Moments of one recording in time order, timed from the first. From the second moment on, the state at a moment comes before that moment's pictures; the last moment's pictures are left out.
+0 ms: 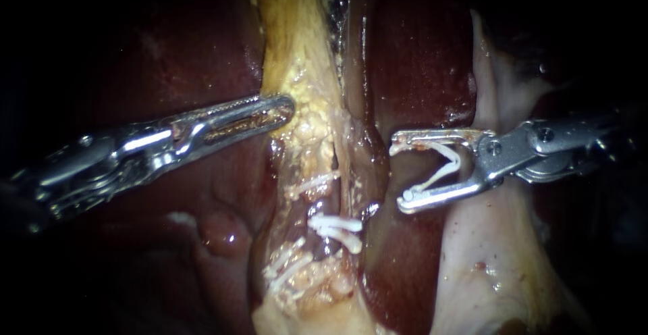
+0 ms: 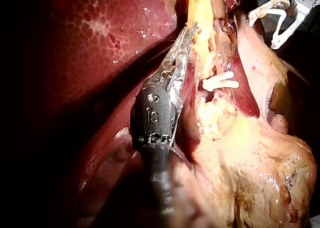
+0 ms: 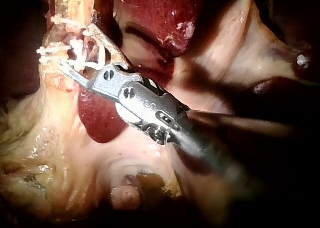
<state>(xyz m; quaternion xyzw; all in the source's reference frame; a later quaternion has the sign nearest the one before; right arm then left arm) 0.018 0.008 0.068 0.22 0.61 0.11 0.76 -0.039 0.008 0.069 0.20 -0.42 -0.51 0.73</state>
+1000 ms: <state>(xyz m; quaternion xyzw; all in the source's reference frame) 0.028 0.004 0.082 0.38 0.49 0.27 0.73 -0.034 0.009 0.061 0.19 -0.43 -0.52 0.71</state>
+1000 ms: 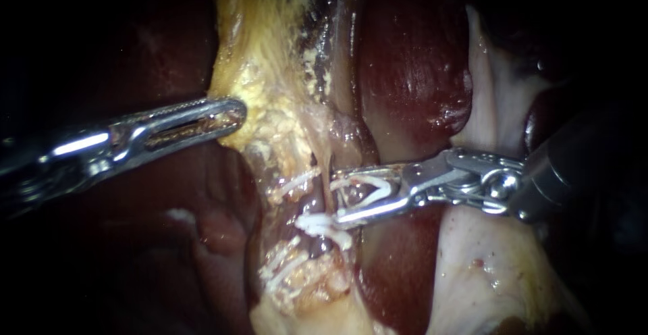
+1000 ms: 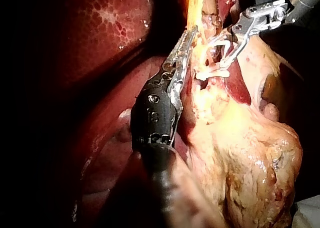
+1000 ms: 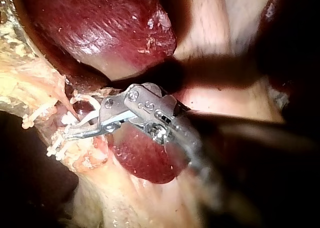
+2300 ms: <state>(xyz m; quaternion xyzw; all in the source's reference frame) 0.031 0.007 0.076 0.53 0.57 0.29 0.55 -0.033 0.009 0.061 0.20 -0.43 -0.52 0.71</state>
